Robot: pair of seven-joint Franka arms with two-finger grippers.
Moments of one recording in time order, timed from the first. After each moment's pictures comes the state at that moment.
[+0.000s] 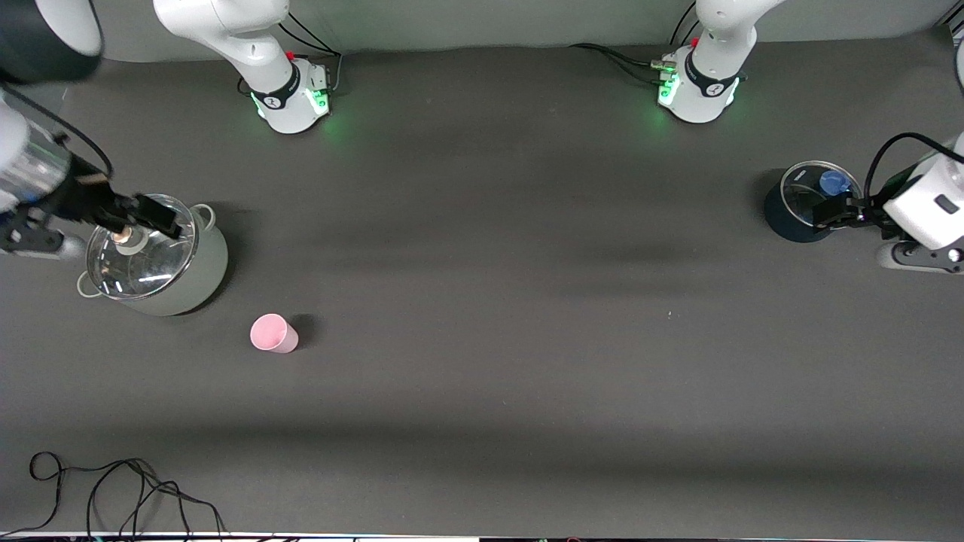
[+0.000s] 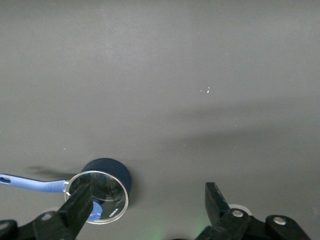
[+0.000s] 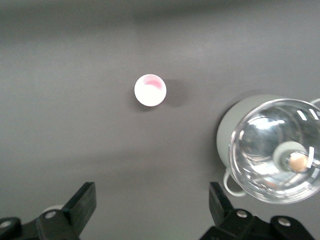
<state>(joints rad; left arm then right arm) 0.51 0.08 -0.55 -1.60 0.06 1.55 0.05 0.14 -0.08 -0.10 -1.72 0.02 1.64 0.20</state>
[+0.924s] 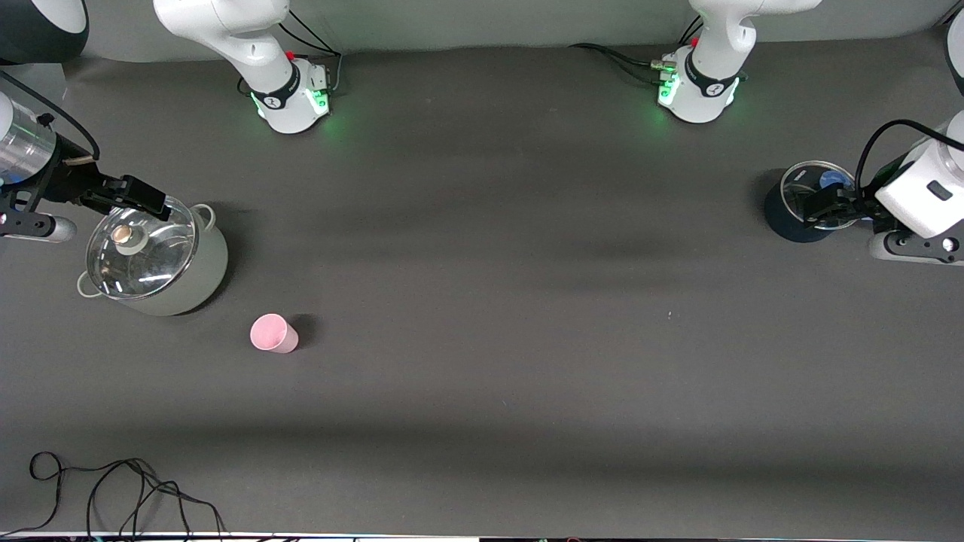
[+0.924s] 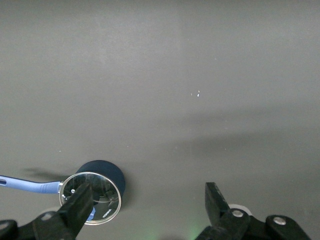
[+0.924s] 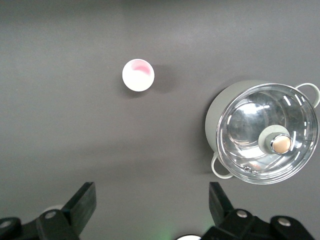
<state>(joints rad) -0.04 0.06 -0.02 -1.58 0.02 1.54 0.05 0.14 -0.07 -0.10 -1.71 -0.01 1.58 0.20</state>
